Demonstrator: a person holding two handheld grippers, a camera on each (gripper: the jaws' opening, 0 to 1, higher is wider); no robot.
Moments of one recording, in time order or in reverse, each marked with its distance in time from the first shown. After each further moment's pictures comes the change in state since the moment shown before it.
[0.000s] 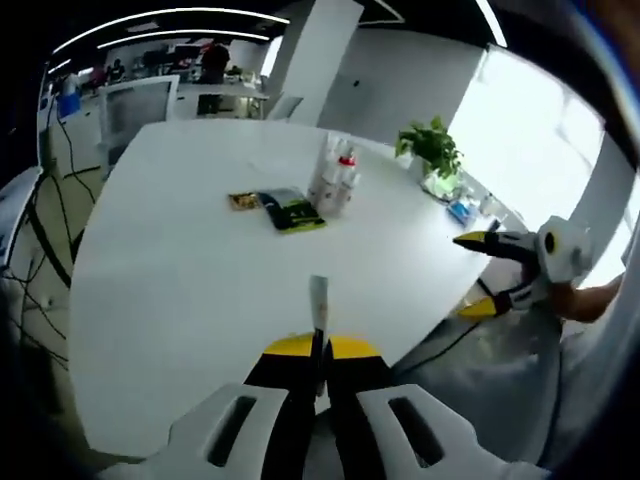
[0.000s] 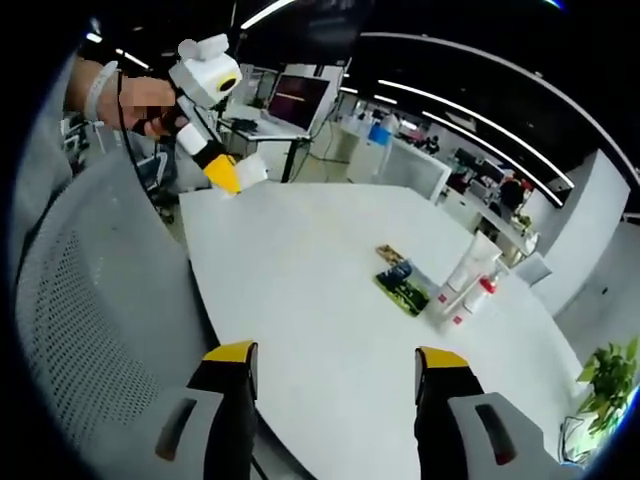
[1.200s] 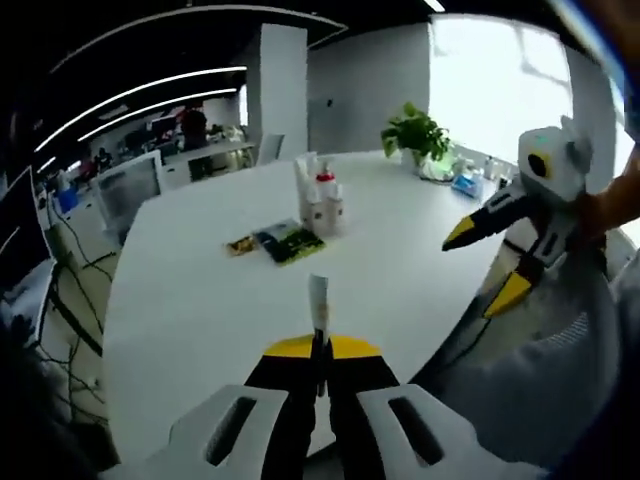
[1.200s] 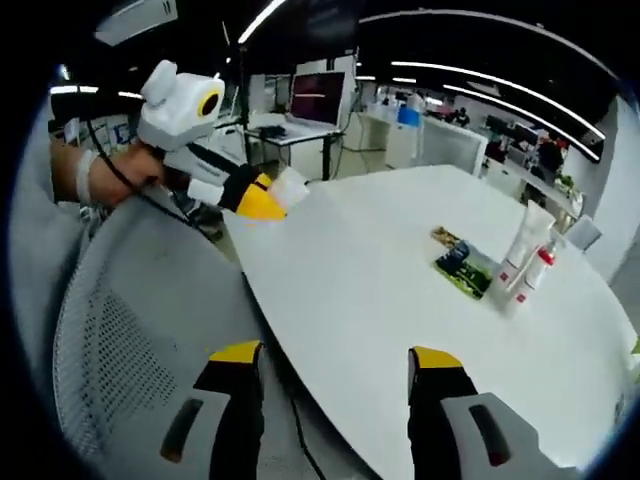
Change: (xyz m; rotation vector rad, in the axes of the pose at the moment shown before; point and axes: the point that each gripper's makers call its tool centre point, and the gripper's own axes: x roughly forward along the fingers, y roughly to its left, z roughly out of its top) left arm 0.015 -0.016 -0.007 0.364 -0.069 0.148; right arm 0.004 0.050 0.017 0.153 -0.014 0.308
